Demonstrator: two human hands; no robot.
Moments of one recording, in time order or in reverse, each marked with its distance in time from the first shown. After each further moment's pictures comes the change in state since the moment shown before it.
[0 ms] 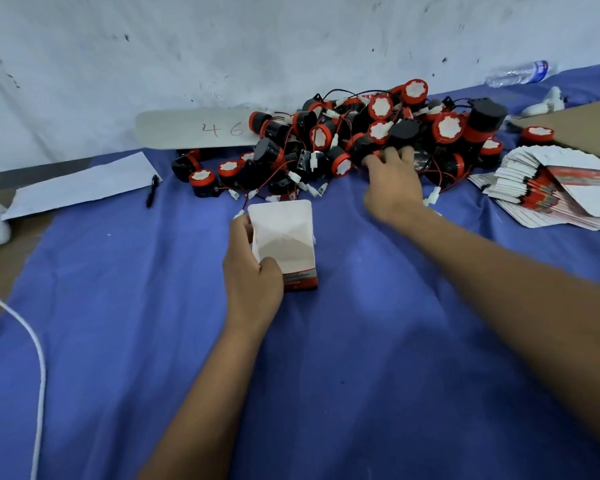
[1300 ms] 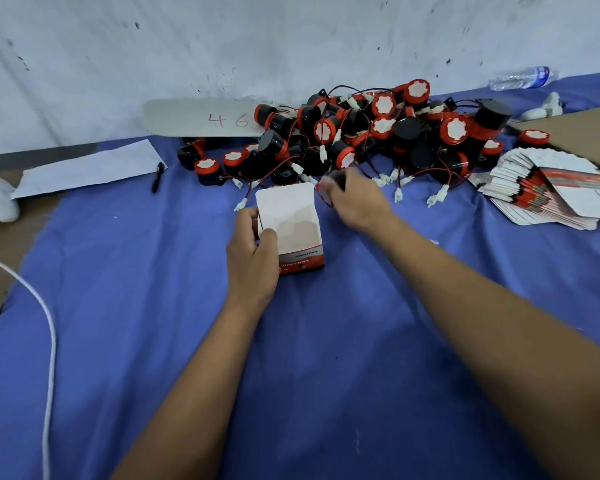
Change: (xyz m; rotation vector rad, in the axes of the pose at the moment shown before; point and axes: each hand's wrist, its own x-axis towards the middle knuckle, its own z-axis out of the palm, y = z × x) left_hand -0.005 0.006 -0.001 -0.112 -0.034 -0.109; right_hand -0.039 -0.049 -0.003 0.500 -0.216 0.127
